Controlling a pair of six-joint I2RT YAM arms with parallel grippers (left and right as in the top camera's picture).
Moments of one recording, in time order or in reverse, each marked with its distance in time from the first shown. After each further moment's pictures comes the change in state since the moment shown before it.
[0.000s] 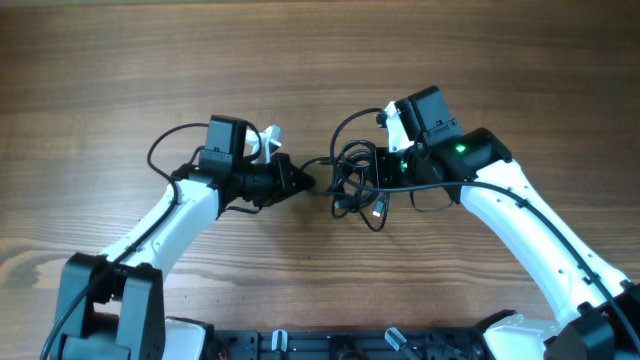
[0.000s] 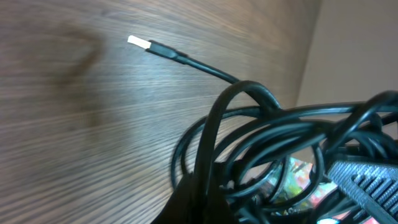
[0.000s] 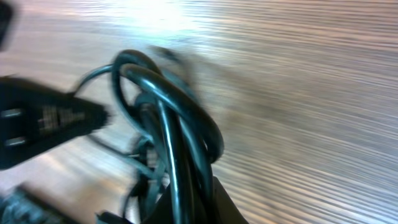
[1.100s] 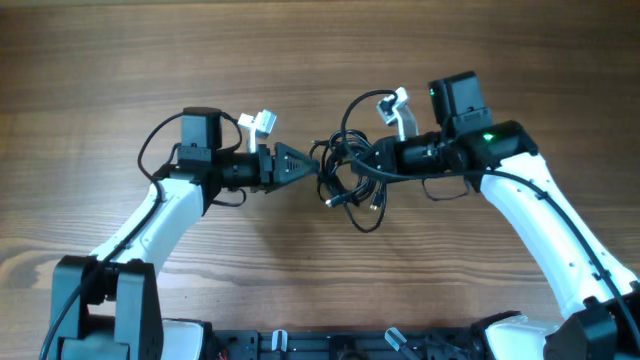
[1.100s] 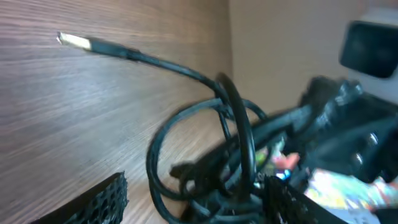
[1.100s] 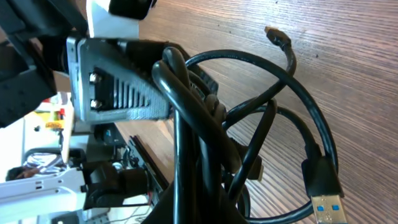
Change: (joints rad) left arm 0.093 0.000 -0.006 0.161 0.342 0.104; right arm -0.126 0.000 0.002 0.084 -0.557 -0.169
